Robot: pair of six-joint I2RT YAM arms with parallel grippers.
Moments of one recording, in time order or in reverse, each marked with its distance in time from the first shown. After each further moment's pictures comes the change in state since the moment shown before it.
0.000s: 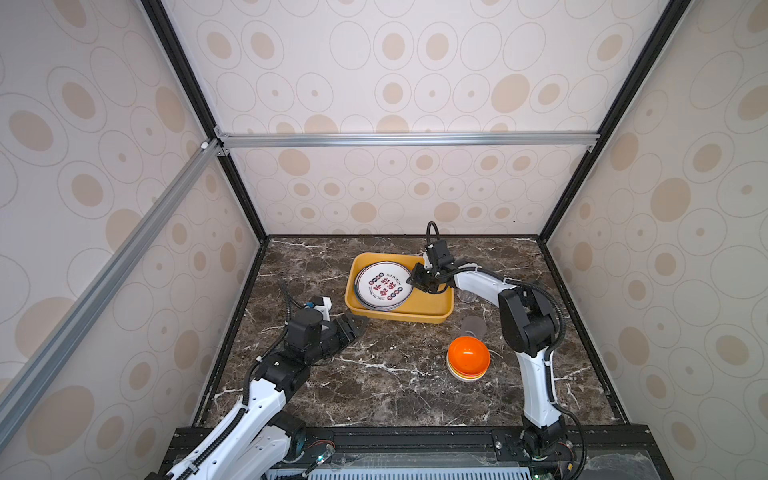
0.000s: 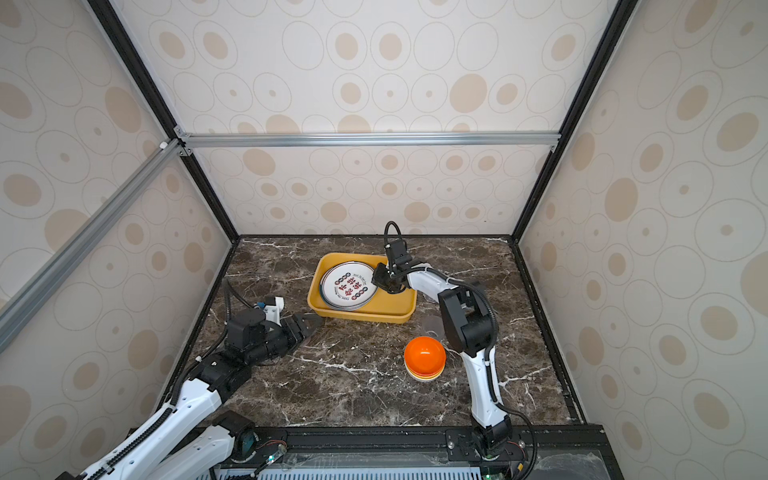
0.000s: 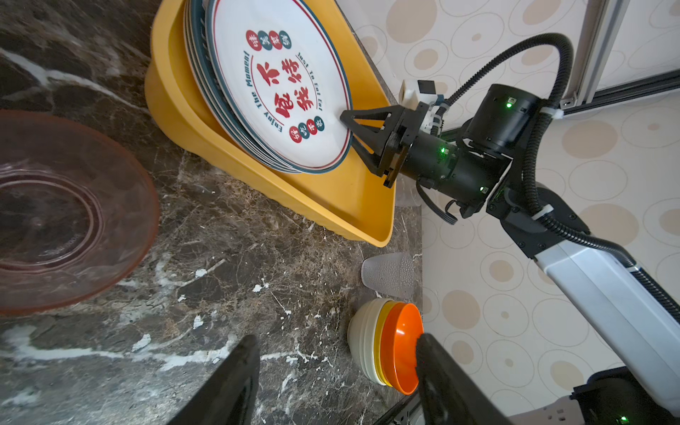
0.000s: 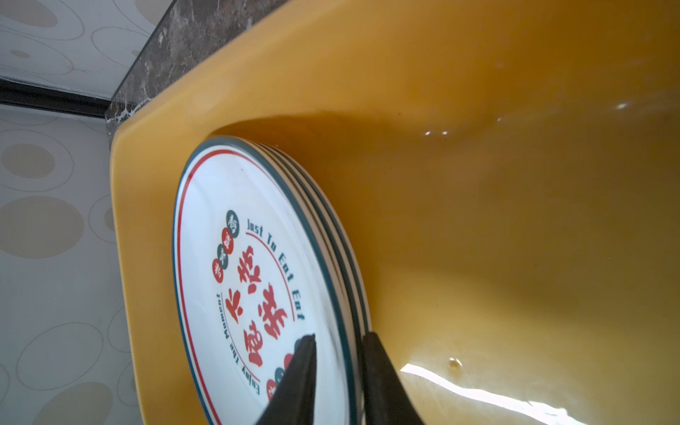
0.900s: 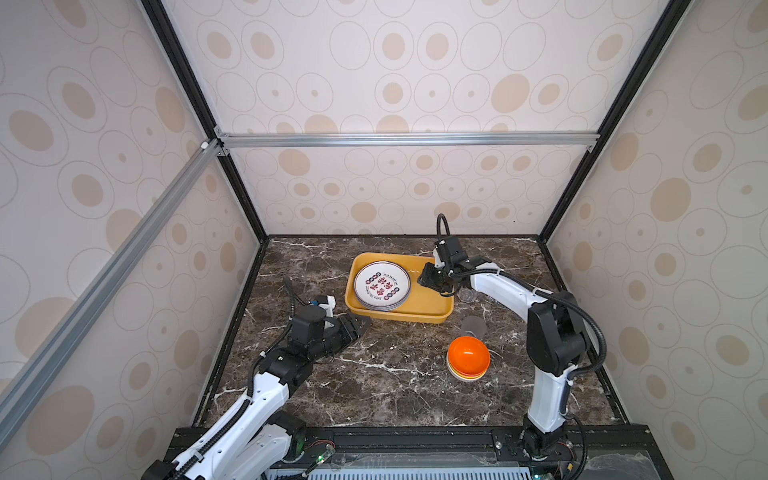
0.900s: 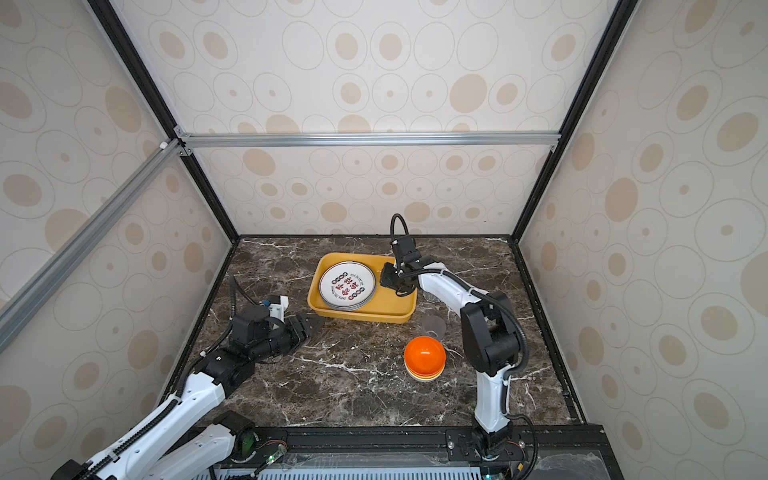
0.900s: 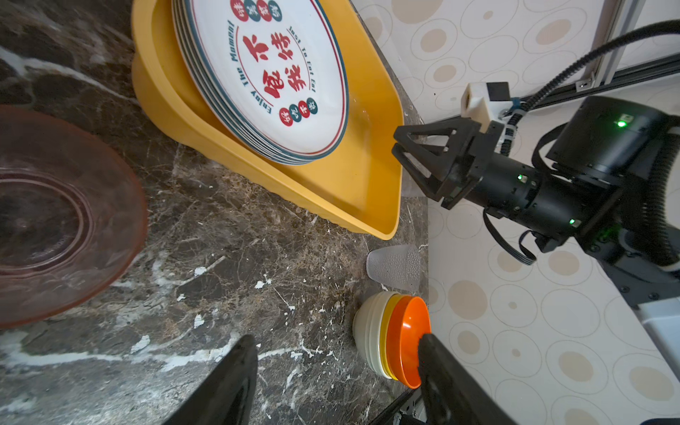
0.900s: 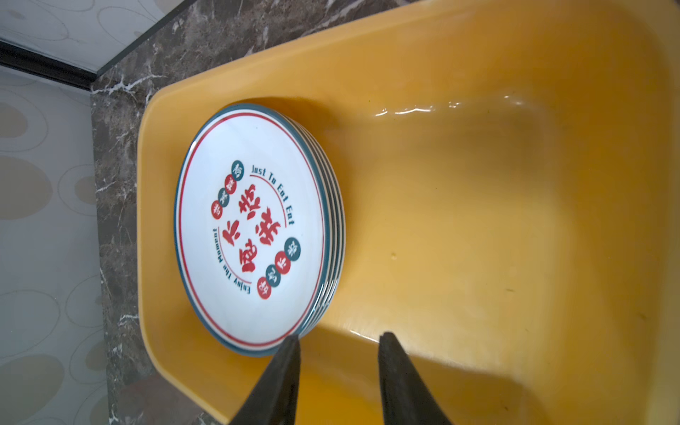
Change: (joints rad) left arm -0.002 0.070 0.034 0.007 0.033 0.053; right arm 0.006 -0.289 -0.135 -0.179 0.122 -0.142
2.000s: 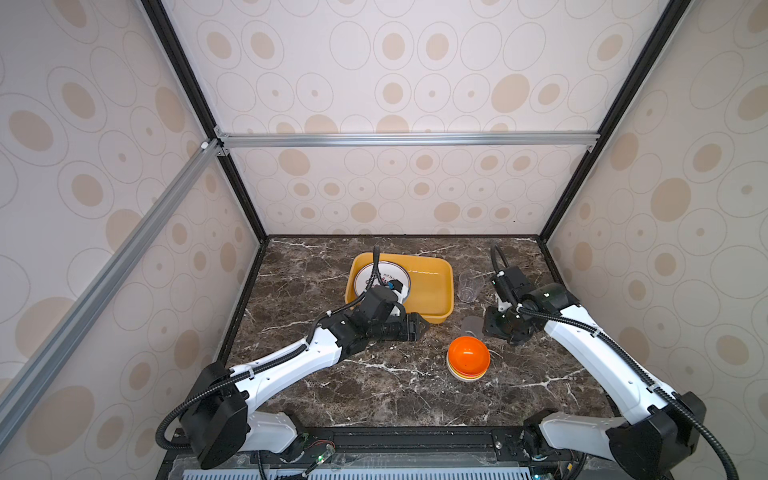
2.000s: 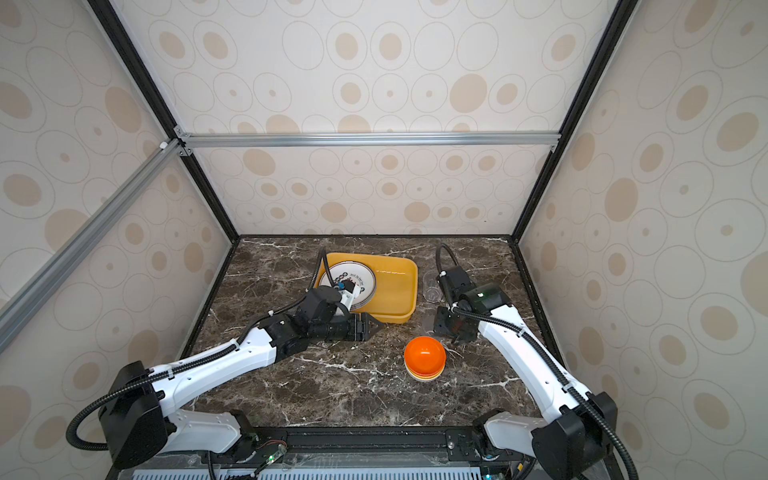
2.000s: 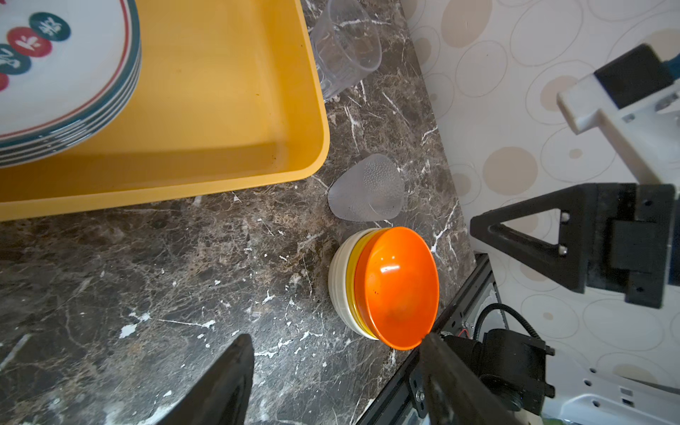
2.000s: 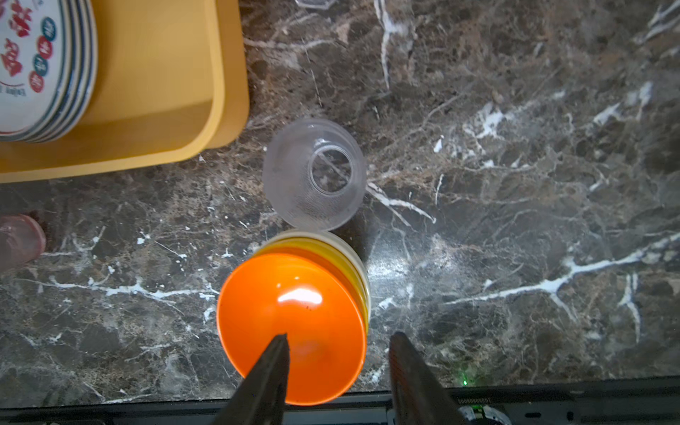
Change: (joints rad) left arm -0.426 0.484 0.407 -0.051 -0.117 0.267; right arm -0.074 -0.662 -0.351 -0.686 0.198 -0.039
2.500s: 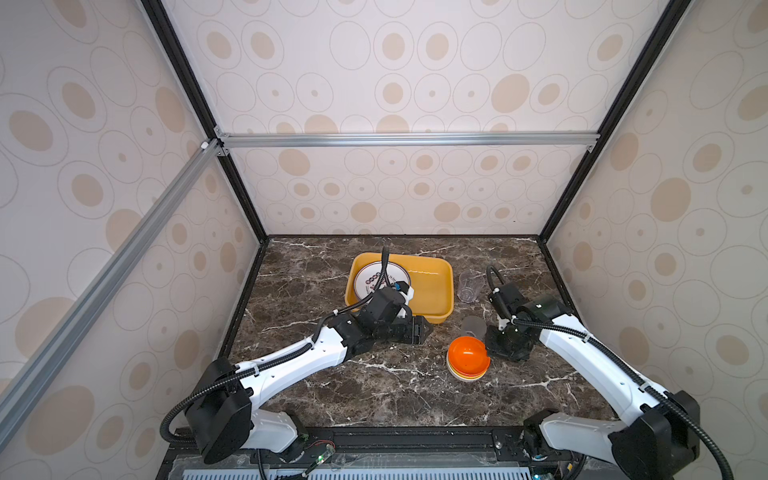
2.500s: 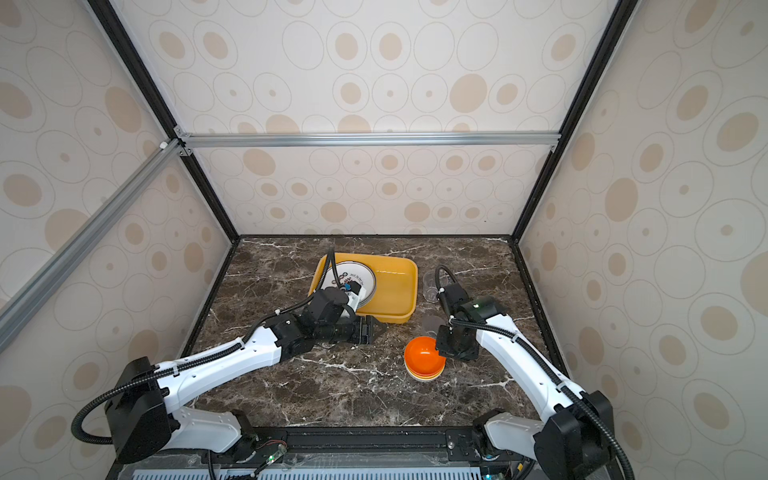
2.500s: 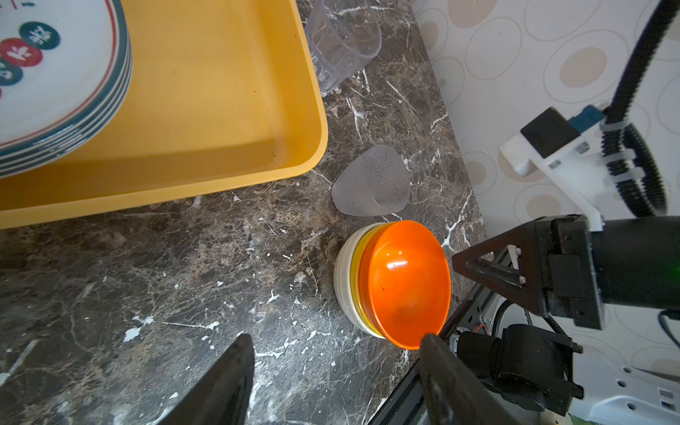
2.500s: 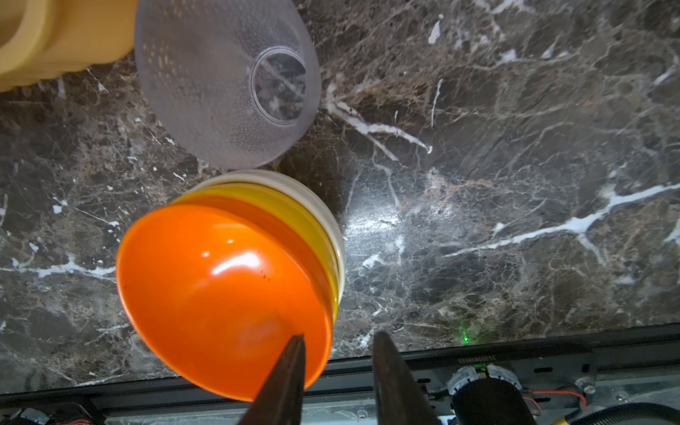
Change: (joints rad) left arm -0.029 0.018 0.022 -0.024 -0.038 0.030; right arm -0.006 -0.010 -0.159 0.008 -0.076 0.048
